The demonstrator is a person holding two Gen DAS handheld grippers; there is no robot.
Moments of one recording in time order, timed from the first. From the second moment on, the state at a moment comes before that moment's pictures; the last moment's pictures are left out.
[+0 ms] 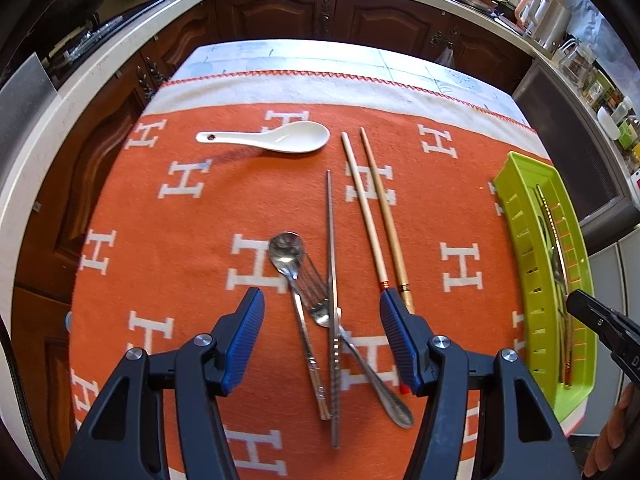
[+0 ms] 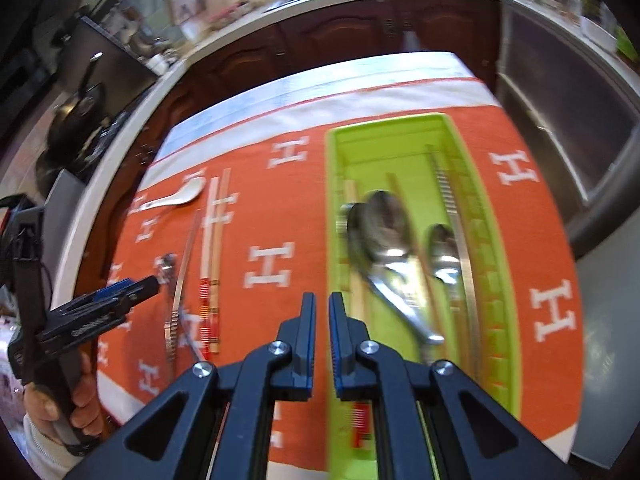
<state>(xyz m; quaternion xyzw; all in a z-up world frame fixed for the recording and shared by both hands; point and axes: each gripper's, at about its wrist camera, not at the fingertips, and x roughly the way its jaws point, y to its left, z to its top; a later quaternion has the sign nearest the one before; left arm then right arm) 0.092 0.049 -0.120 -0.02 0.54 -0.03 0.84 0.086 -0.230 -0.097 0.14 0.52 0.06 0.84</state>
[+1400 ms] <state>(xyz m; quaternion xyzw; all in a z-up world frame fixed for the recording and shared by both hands) 0.098 0.075 -0.136 -0.04 0.53 -0.03 0.84 0.149 -0.105 -0.166 0.04 0.56 0.14 0.82</state>
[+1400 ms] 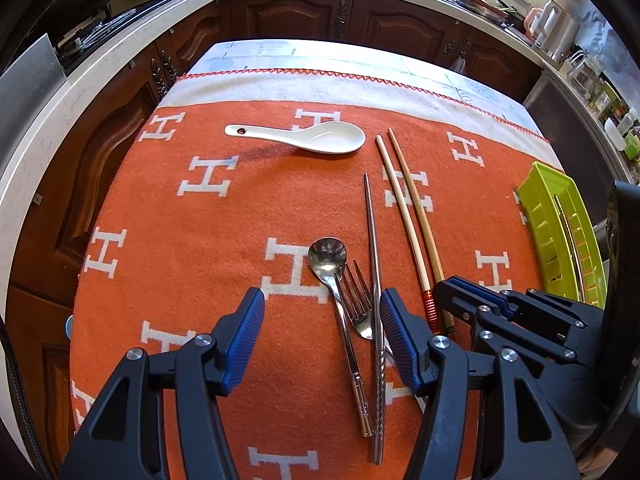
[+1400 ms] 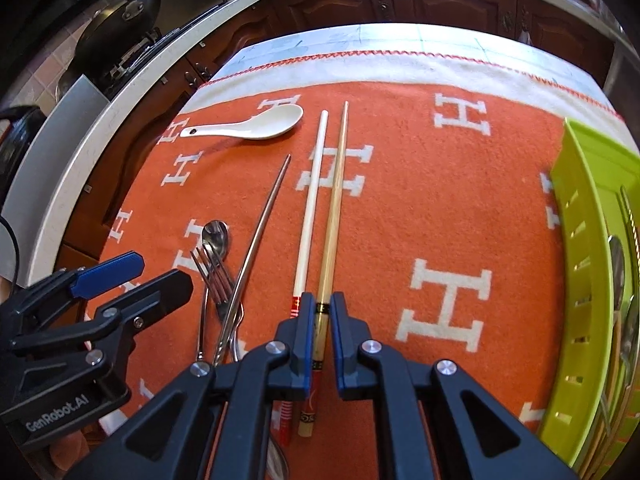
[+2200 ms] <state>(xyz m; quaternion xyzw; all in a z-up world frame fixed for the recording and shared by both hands) 0.113 0.007 -0.156 -0.04 0.55 -0.07 0.83 0.124 -0.168 -0.153 0.09 0.53 0.10 0.84</state>
